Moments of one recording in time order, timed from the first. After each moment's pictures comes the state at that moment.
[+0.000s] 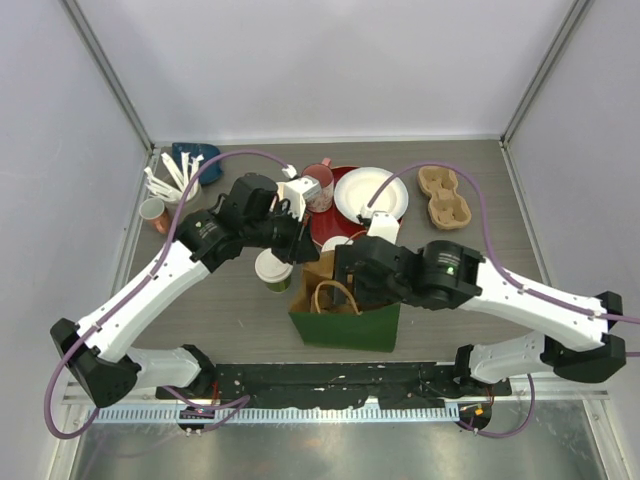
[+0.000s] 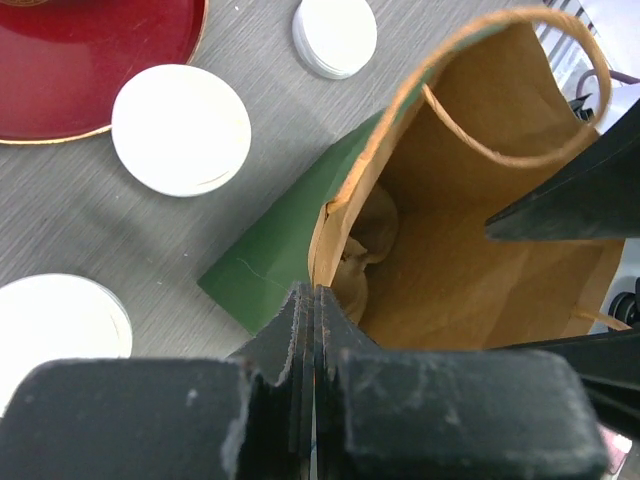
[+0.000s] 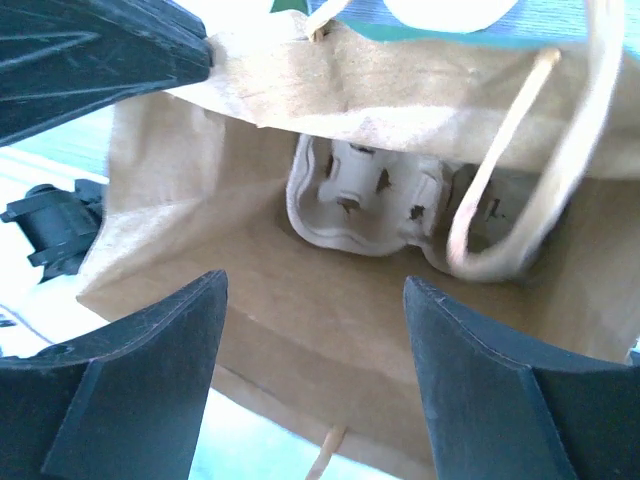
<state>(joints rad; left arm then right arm) -0.74 1.25 1.34 -0.77 0.38 -0.22 1.25 1.29 1.48 -1.16 0.38 1.05</state>
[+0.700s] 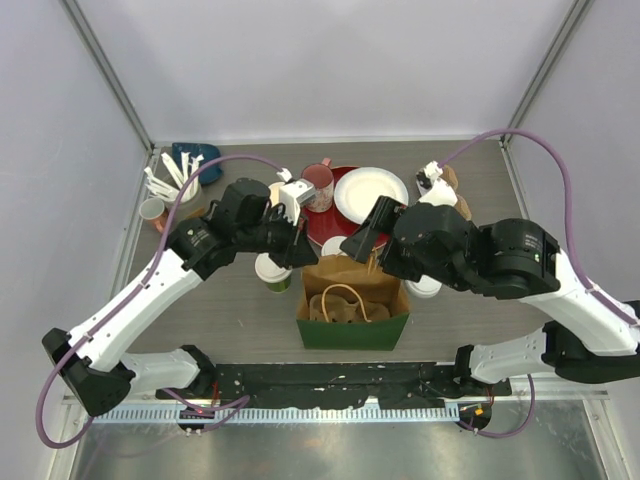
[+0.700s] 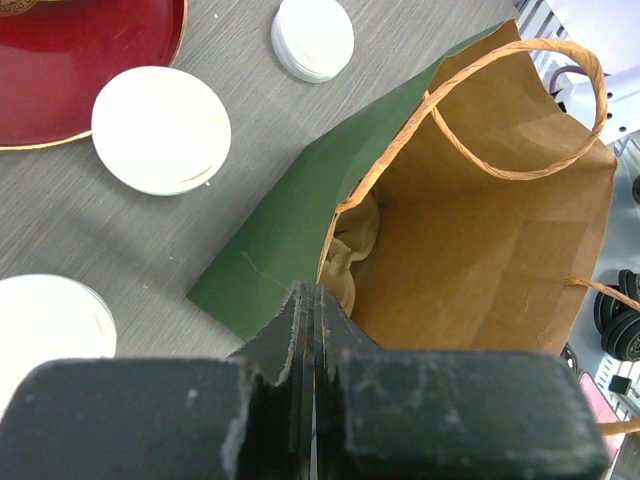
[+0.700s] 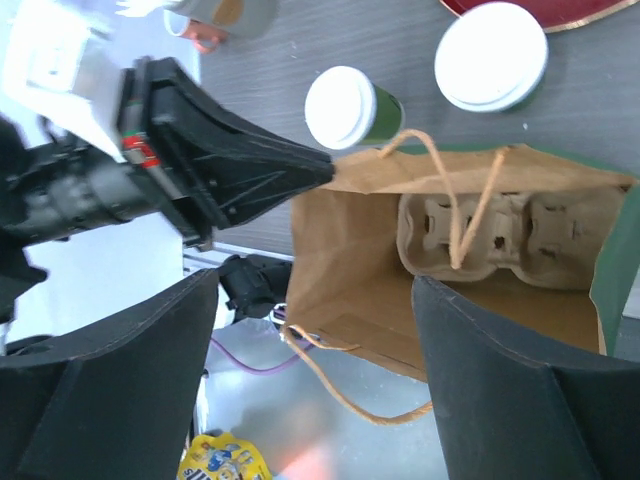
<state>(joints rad) -0.74 1.20 1.31 -0.74 0.42 -0.23 1.25 1.26 1.90 -1.31 0.52 1.25</state>
